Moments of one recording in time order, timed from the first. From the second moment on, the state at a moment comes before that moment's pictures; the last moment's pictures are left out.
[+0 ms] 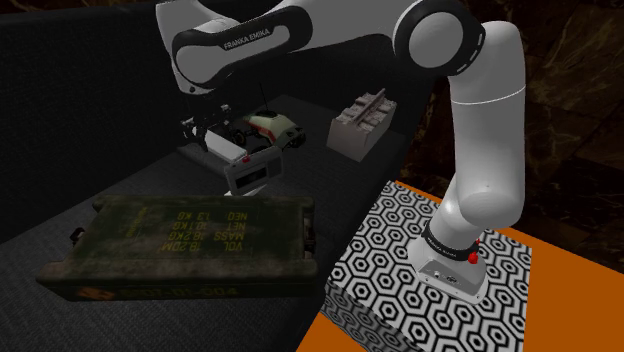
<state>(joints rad) 0.15 0.47 0.27 -1.47 -0.16 1.92 0.51</state>
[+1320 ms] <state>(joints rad) 0.18 0.41 0.29 -1.33 -0.14 1.71 0.53</state>
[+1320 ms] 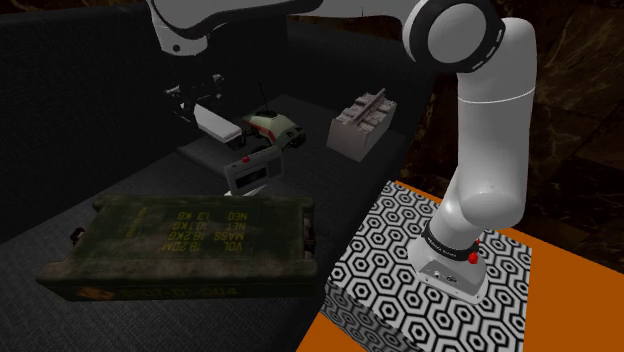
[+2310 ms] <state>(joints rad) 0.34 0.22 0.40 -1.59 -0.11 1.78 0.80</state>
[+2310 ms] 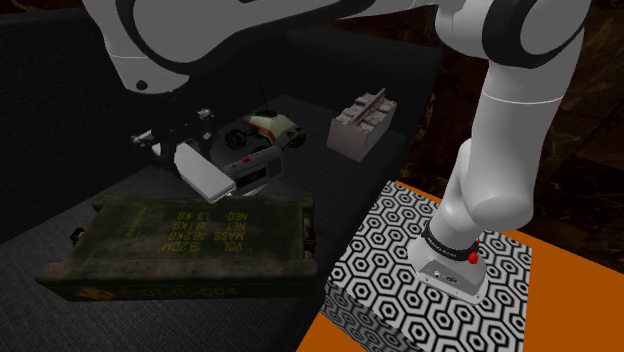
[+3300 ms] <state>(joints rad) 0.41 0.22 0.45 -1.72 -0.12 1.89 0.95</state>
